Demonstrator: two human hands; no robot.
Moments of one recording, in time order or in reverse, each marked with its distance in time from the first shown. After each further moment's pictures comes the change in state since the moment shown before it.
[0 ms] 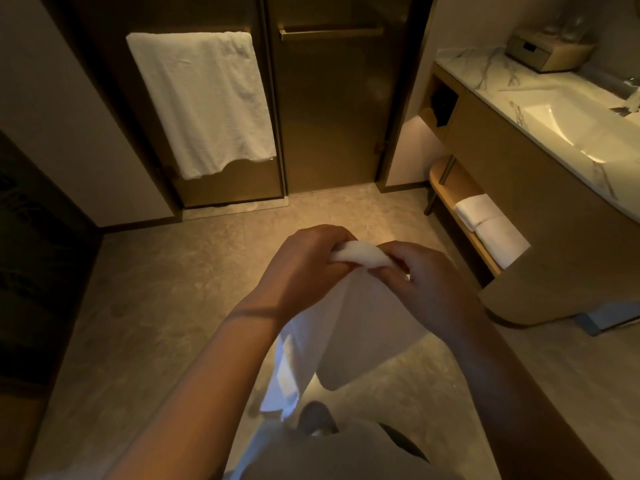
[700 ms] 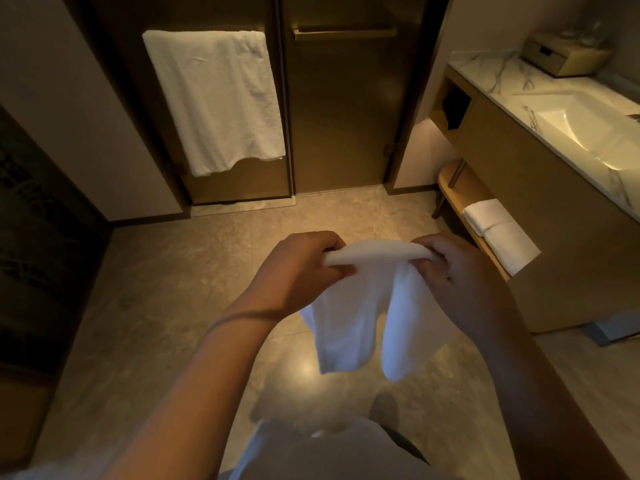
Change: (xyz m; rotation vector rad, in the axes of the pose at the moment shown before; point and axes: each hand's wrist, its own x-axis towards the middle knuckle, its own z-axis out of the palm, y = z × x) left_hand -0.010 -0.012 -0.010 0.003 -0.072 -0.182; right_hand -0.002 0.016 -0.014 -0.003 0.133 0.048
